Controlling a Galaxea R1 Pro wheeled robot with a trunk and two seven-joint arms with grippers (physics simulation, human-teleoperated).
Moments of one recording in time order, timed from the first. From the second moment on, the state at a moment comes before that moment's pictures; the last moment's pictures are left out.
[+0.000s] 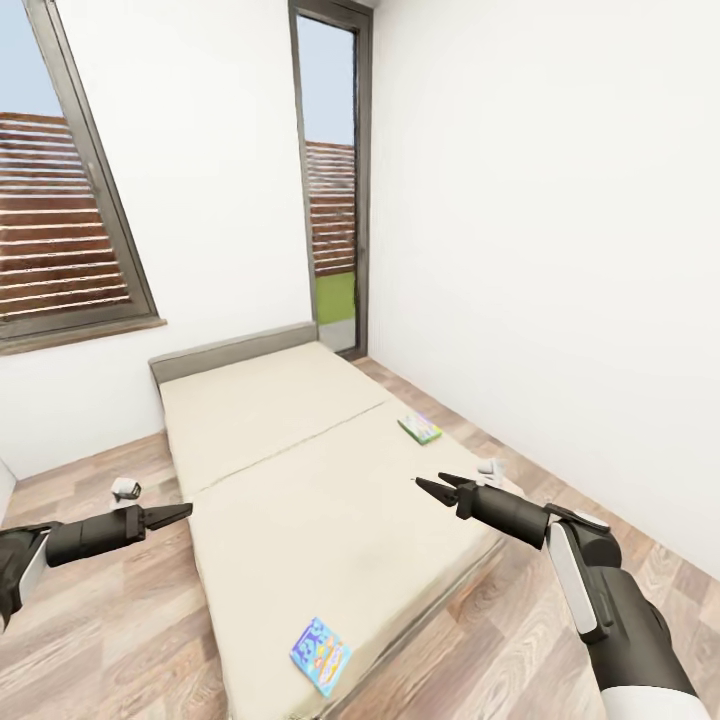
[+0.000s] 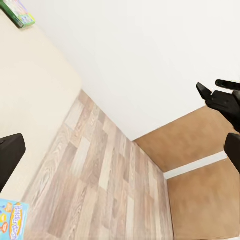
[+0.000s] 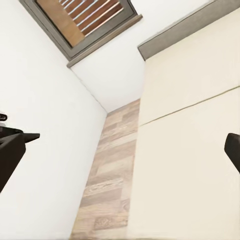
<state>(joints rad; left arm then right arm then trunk) -0.74 0.45 0.31 -0.50 -0.02 0.58 -1.57 -0.45 -0.06 -0.15 -1.35 -0.24 0.67 0.91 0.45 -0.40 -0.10</state>
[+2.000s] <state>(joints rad) -0.74 0.45 0.31 -0.50 -0.02 0.58 -1.57 -0.45 -0.06 -0.15 -1.35 -0.24 0.67 0.91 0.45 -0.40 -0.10</state>
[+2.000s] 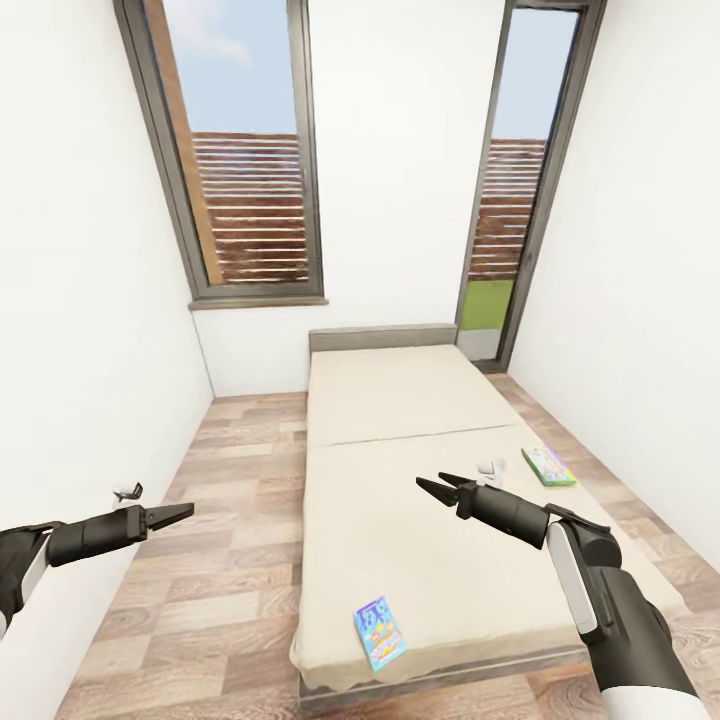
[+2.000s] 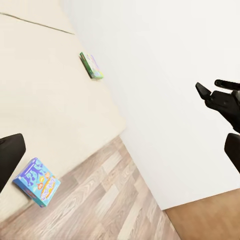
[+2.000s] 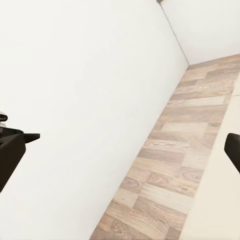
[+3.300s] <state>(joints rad) -0.74 0.45 0.31 -0.50 -0.02 0.58 -1.57 -0.45 -0.06 -0.15 -1.35 -0.24 0.67 0.91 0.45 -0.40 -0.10</state>
